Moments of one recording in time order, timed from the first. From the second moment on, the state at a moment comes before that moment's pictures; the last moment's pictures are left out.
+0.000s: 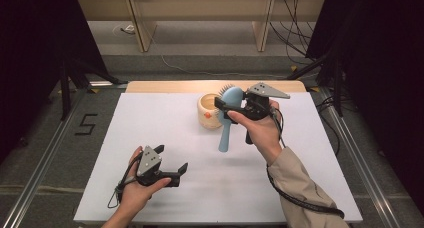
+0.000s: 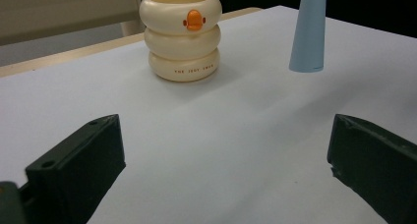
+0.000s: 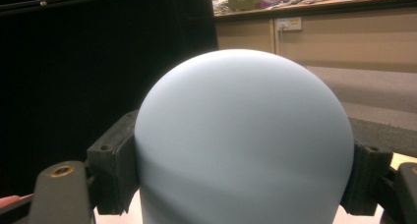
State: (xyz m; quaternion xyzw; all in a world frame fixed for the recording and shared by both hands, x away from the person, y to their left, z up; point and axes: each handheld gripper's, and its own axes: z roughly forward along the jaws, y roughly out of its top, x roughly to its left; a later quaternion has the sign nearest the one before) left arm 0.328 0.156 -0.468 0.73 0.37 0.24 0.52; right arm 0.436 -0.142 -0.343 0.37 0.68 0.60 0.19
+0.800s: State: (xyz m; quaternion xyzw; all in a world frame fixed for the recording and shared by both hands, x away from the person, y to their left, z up) left arm 0.328 0.157 -0.467 0.73 0.38 0.24 0.52; right arm 0.438 -0.149 -0.341 0.38 0.67 0.60 0.20
